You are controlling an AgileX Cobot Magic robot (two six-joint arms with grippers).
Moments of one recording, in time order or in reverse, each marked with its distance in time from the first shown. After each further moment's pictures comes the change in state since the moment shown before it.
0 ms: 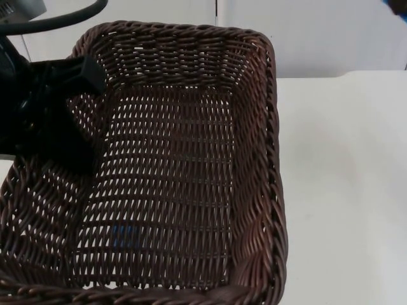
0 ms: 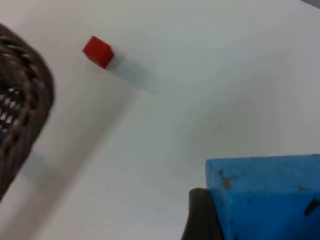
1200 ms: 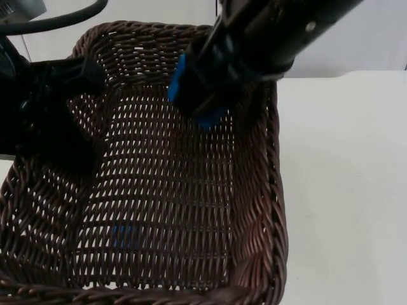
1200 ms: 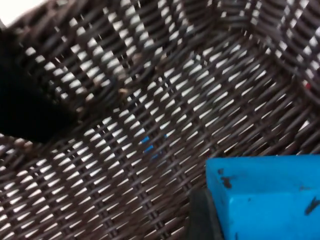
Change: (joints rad) right arm 0.468 0.254 0.000 0.023 -0.281 0.000; left arm 0.000 0.000 0.000 0.000 0.000 0.000
